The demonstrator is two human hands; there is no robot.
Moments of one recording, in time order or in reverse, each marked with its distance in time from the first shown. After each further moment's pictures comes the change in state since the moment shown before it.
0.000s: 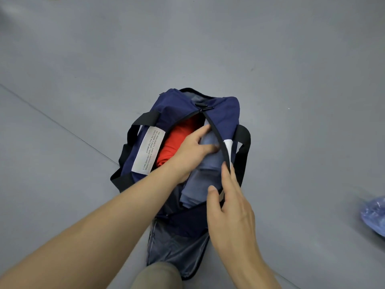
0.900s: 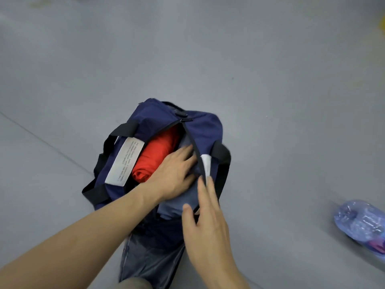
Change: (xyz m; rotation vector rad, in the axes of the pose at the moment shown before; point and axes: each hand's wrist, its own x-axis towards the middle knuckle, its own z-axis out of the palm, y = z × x) left_hand 0.005 -0.037 0.010 1.095 -0.124 0.515; right_hand 0.005 0.030 -0.009 0.000 -0.058 -0.093
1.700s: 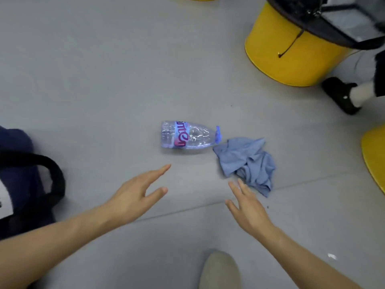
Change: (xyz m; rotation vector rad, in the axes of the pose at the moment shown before) left_hand -0.011 0.345 0.089 -0.262 -0.593 0.223; right_hand -0.292 0.318 -0.271 -0.407 0.226 0.660
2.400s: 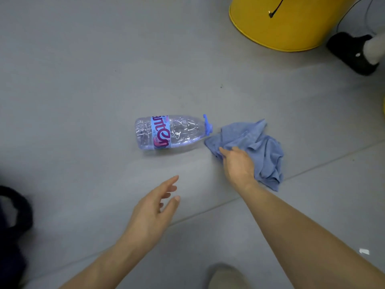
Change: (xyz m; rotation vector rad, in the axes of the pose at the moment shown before) left_hand 0.059 0.023 0.095 -0.332 0.131 -0.196; right_hand 0.165 0.018 0.015 -0.067 0.263 0.089
